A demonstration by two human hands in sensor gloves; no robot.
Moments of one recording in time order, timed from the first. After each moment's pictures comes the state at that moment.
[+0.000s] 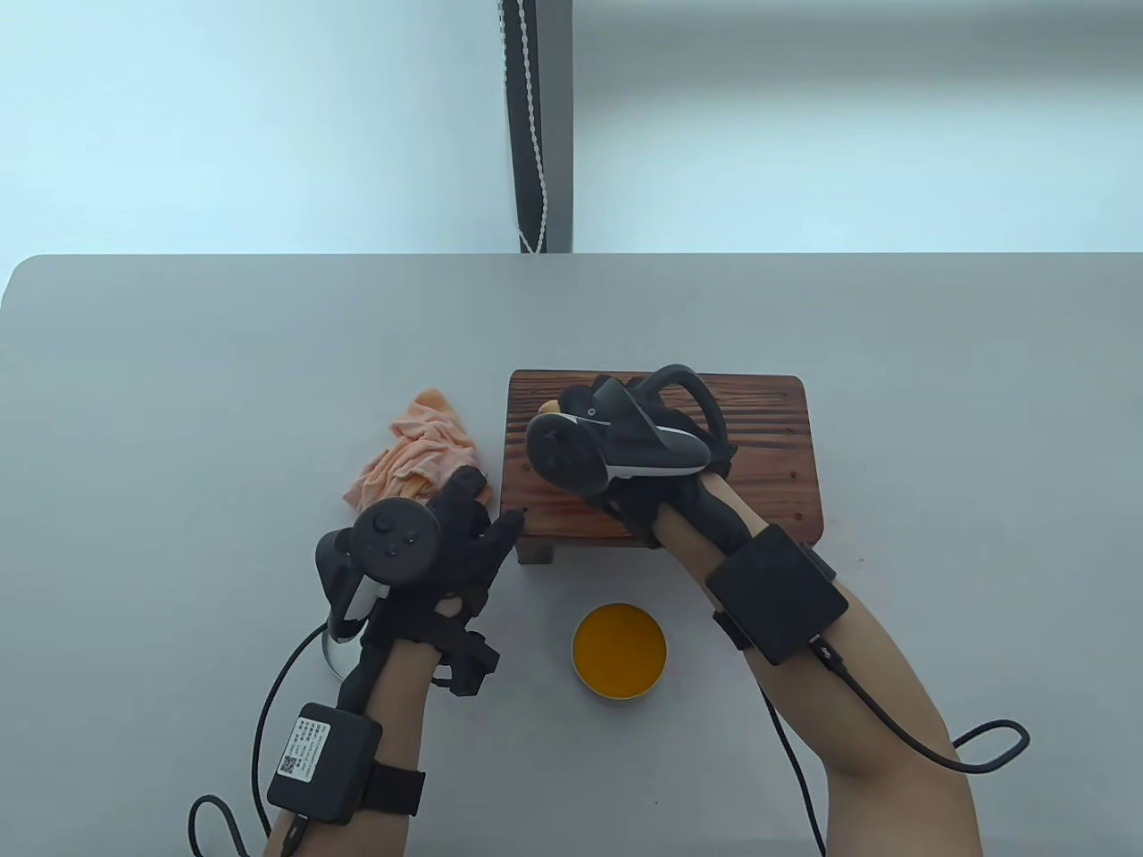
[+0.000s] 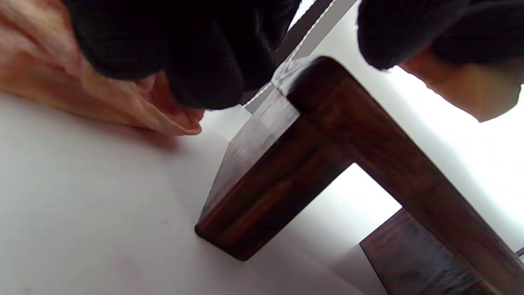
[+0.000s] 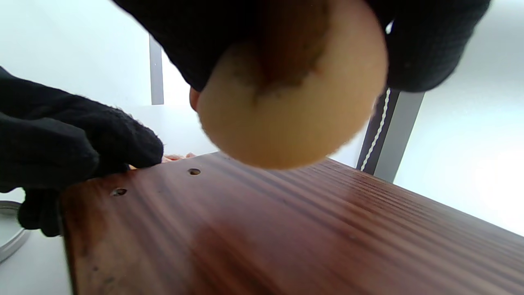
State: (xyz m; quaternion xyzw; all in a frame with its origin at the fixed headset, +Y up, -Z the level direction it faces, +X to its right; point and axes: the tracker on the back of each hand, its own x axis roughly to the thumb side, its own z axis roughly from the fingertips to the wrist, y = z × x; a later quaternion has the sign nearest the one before) left_hand -0.179 -0.701 -0.238 -0.06 -0.05 0.36 0.93; right_hand -0.001 -0.582 -0.303 -0.33 0.01 -0.94 0.06
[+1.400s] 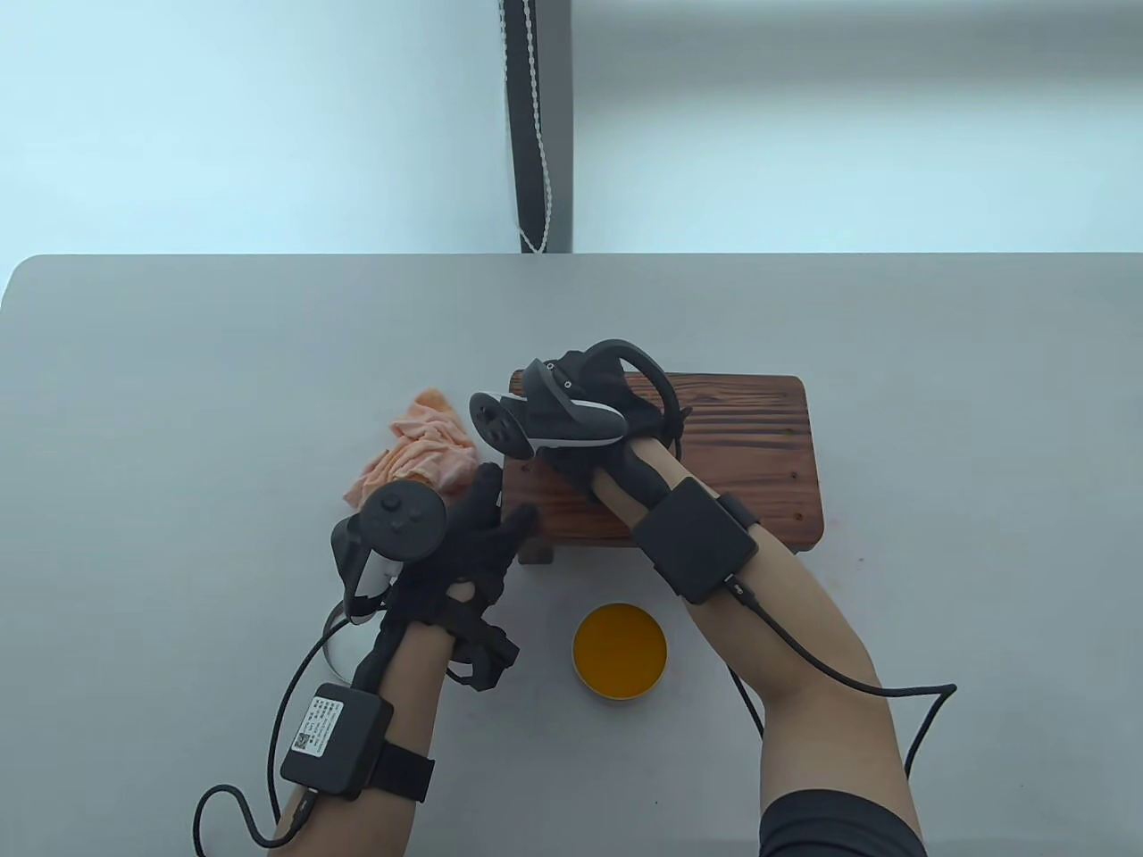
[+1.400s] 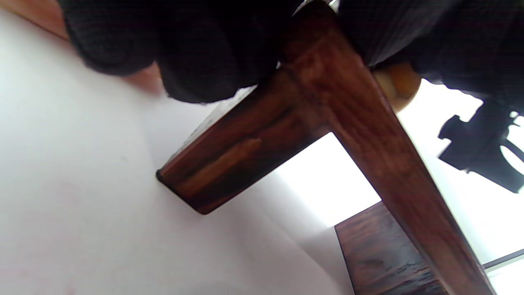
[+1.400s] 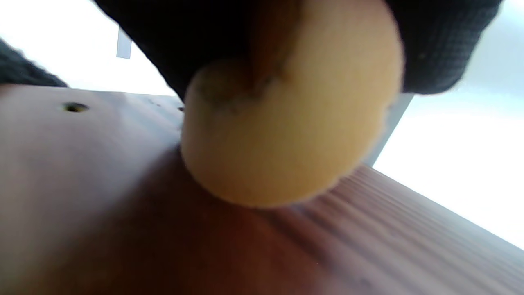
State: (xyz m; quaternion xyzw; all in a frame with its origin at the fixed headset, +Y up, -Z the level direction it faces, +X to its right) left_hand -0.170 -0.712 -0.246 -0.11 -0.04 0.42 0.90; right_hand -0.035 -0.619 -0.335 -0.30 0.02 -0.94 0.15
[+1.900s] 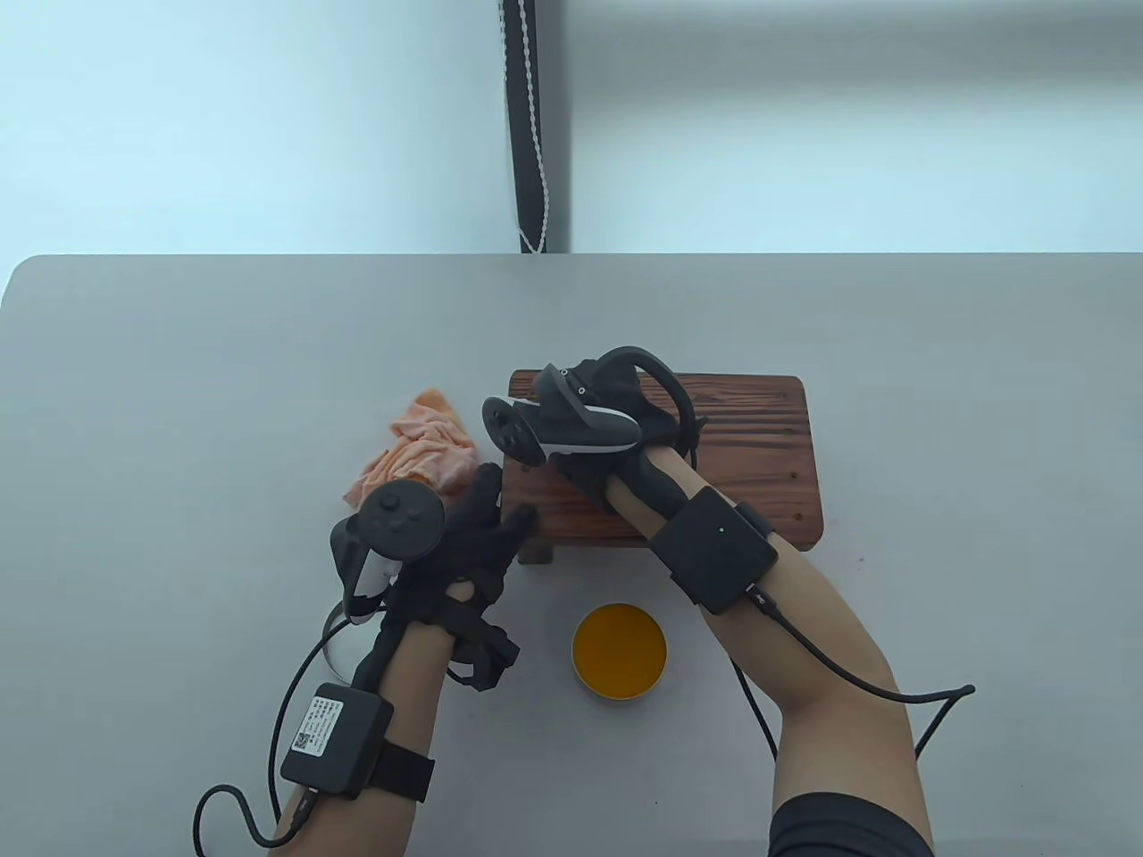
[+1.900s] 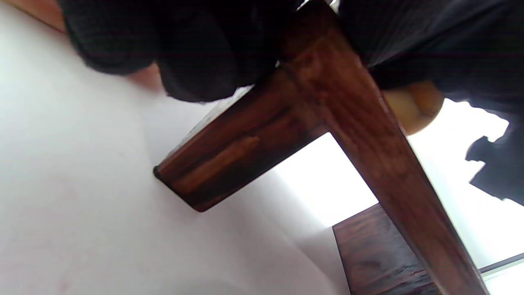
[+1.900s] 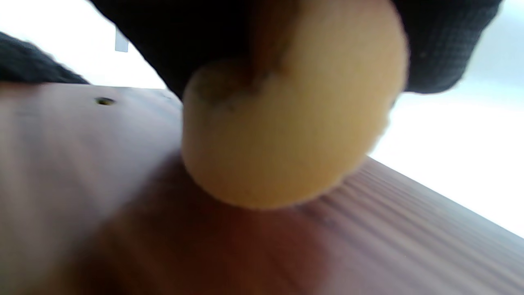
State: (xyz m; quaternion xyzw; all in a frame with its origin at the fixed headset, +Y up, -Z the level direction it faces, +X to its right) left_hand -0.169 -0.712 -0.246 -0.11 -0.04 0.43 0.89; right_hand -0.026 -0.616 -0.325 -0.30 0.00 -0.94 0.14
